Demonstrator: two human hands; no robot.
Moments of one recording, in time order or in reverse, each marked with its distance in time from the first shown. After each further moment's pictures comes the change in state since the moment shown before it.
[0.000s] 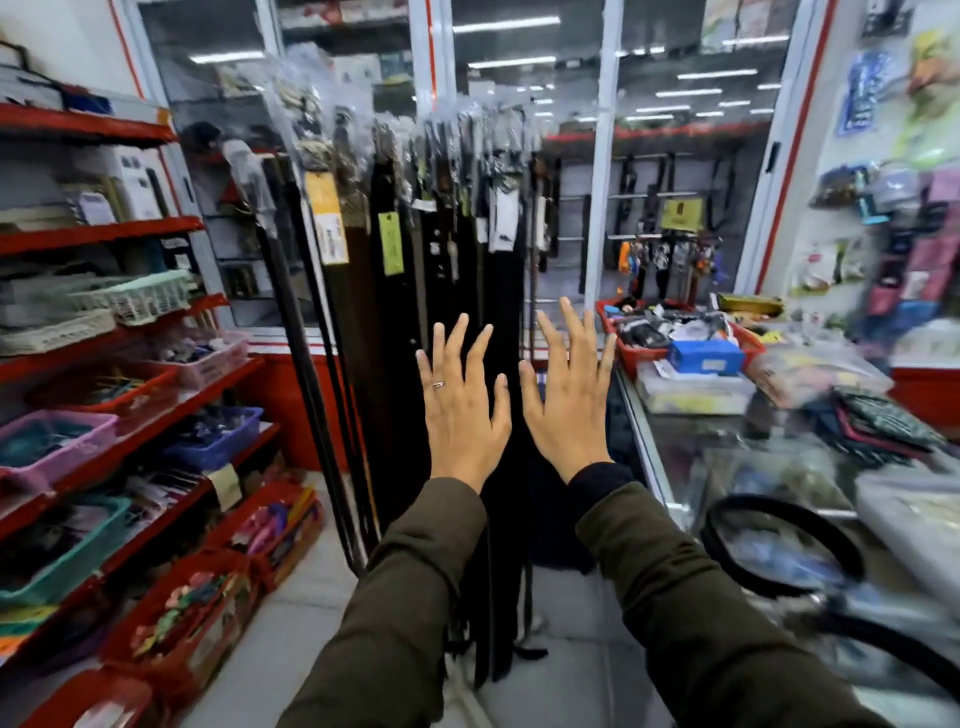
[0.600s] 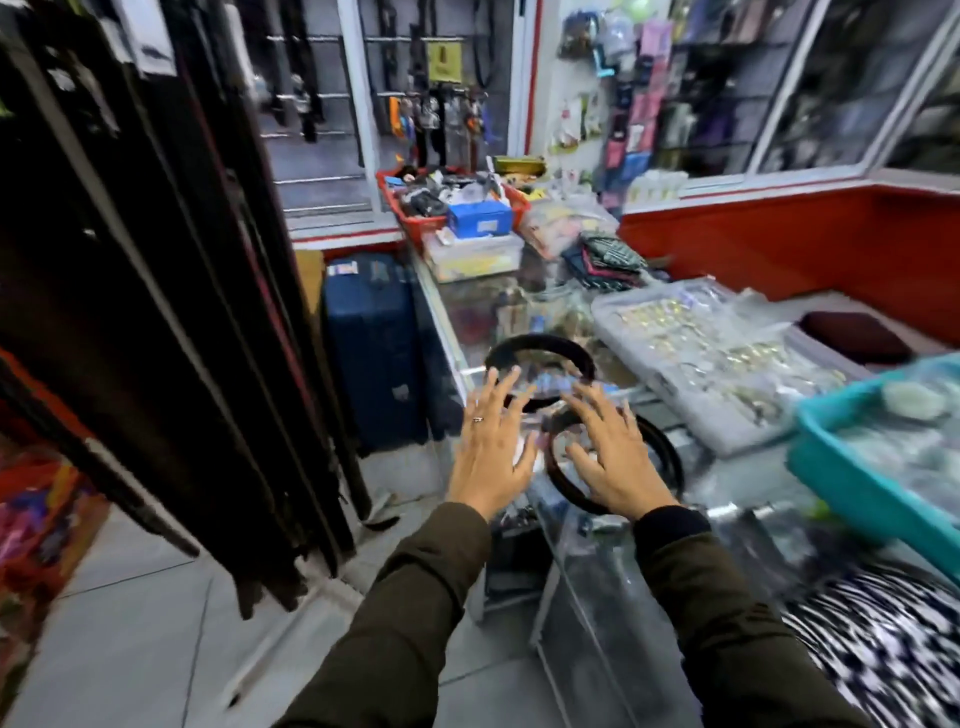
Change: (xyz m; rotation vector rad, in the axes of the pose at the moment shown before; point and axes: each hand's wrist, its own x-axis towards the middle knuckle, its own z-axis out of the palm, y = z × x) left_hand -0.204 0.180 0.109 -0.462 -0.709 0.277; right_hand -0.243 0.186 -0.195 -0.183 -0.514 0.484
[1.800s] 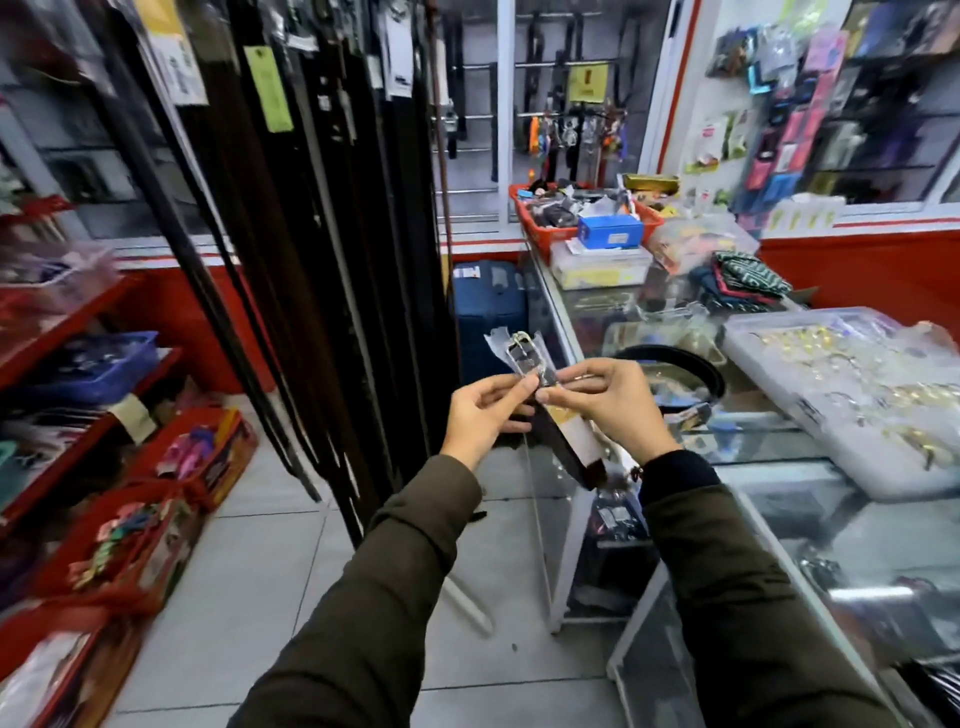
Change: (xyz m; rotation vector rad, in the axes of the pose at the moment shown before) left_hand -0.058 -0.067 -0.136 -1.055 0.298 -0.594; right_hand 0.045 -0.161 0.022 0.878 -0.084 -0.015
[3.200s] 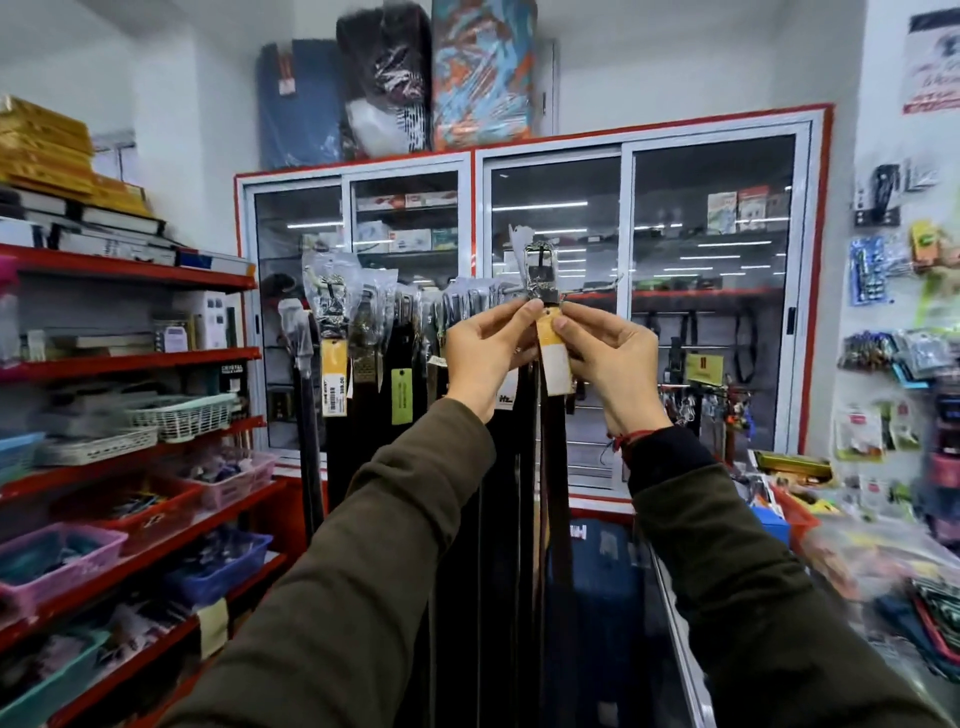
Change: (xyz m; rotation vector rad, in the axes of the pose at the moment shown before) left_hand 0.153 0.337 0.005 -0.095 0.261 0.598; right_hand 0.235 -0.269 0.035 0.609 -0.085 -0.549
